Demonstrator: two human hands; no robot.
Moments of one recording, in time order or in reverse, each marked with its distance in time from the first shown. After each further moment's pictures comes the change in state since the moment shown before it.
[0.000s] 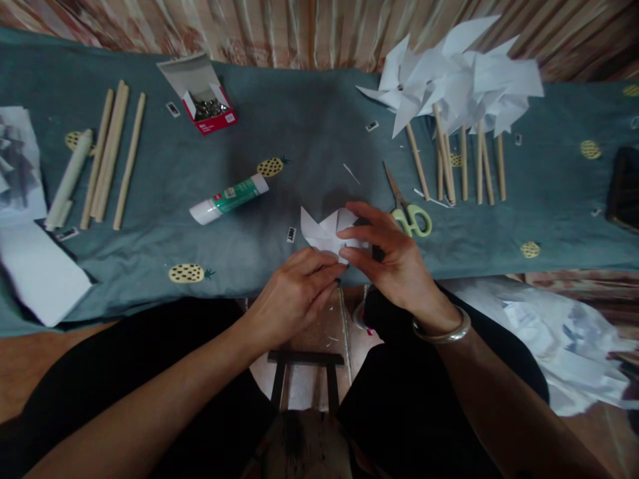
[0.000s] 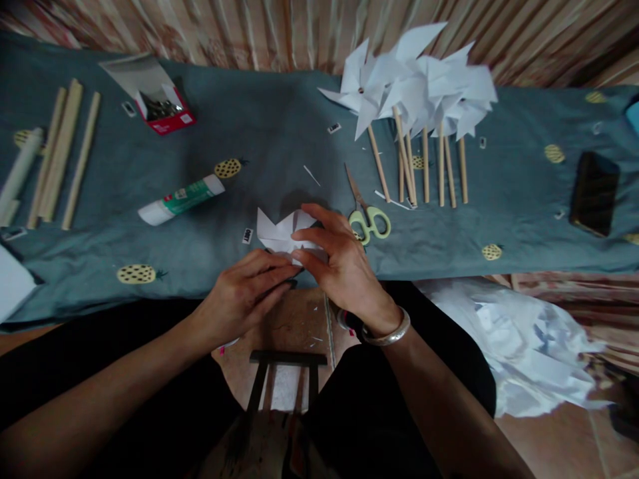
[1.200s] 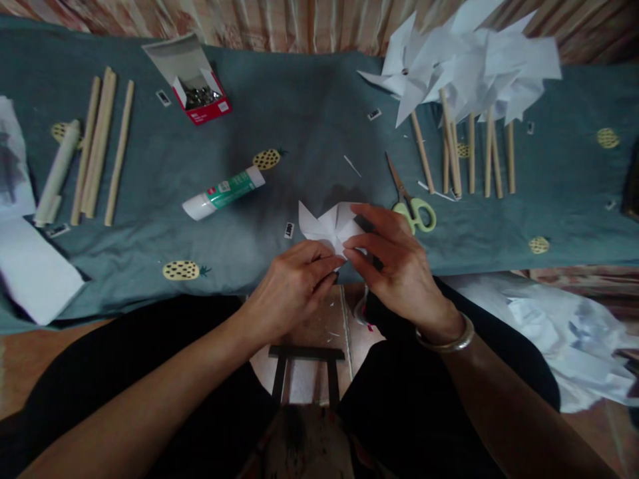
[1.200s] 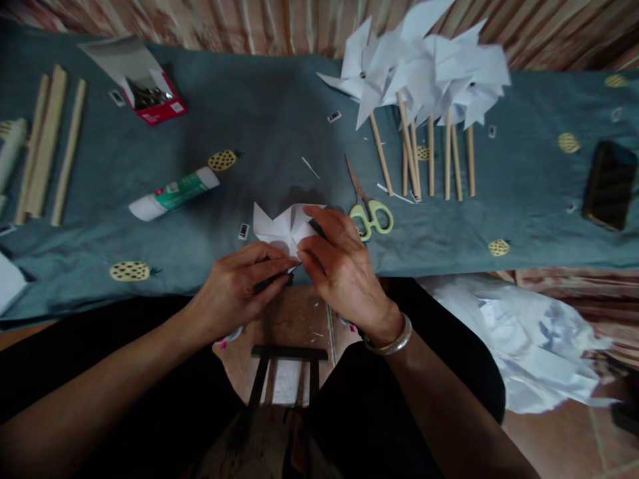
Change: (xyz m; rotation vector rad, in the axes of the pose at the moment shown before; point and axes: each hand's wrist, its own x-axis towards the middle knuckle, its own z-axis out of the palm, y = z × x) left_hand 0.006 -0.001 0.000 0.001 -0.016 -0.078; right_hand -0.011 -0.009 -0.003 -0.191 -0.016 -0.070
